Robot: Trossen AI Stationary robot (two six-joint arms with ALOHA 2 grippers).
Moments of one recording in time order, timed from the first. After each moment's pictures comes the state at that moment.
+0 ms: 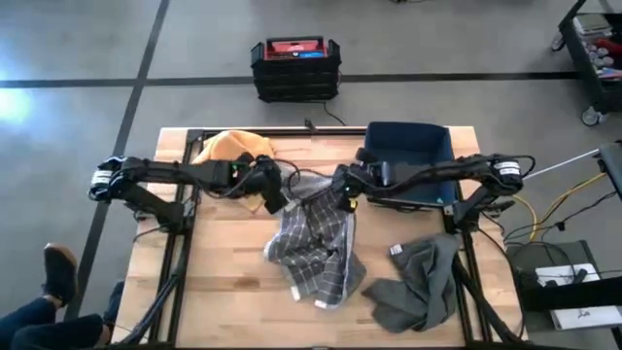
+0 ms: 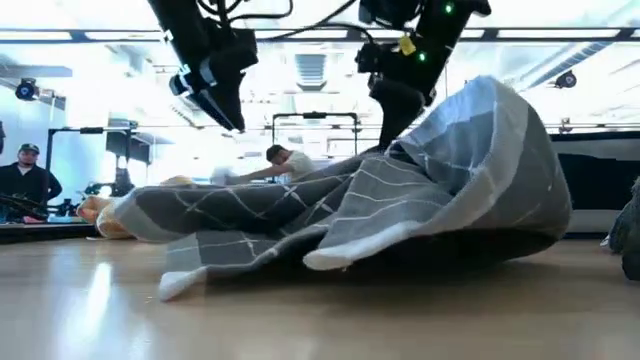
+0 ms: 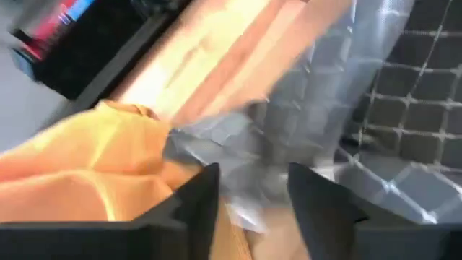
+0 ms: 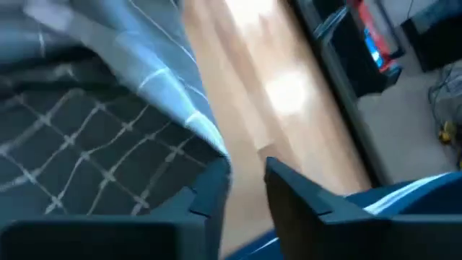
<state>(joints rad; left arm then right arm) 0.05 1.35 1.14 -0.81 -0.48 -0.48 -0.09 1.66 1.25 -0.68 0.49 0.09</state>
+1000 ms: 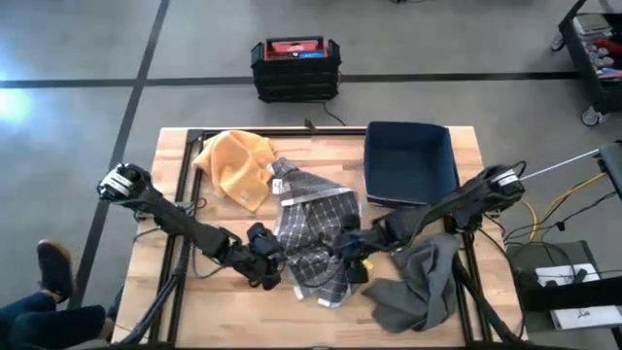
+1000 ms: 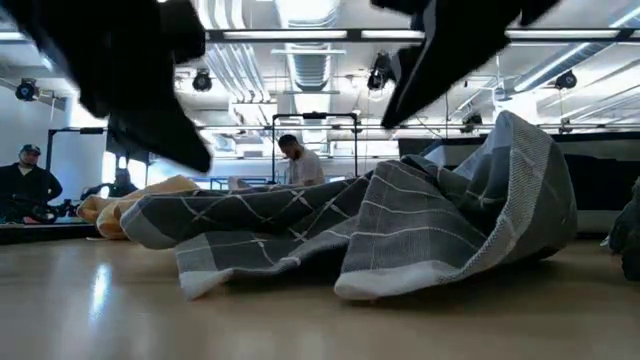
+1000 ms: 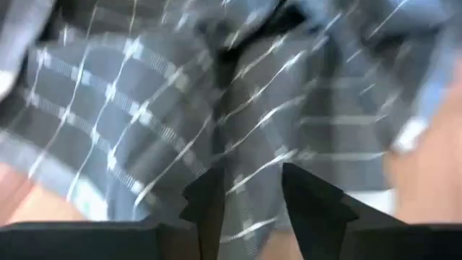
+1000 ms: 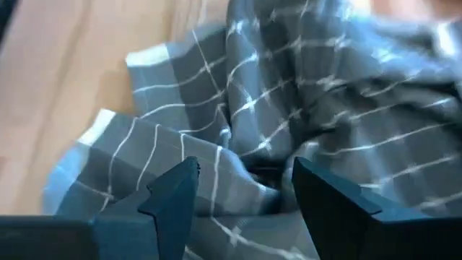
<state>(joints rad) -0.51 1.54 0.75 -0.13 -0.48 -0.82 0.31 1.76 1.12 -0.39 0.11 0.22</state>
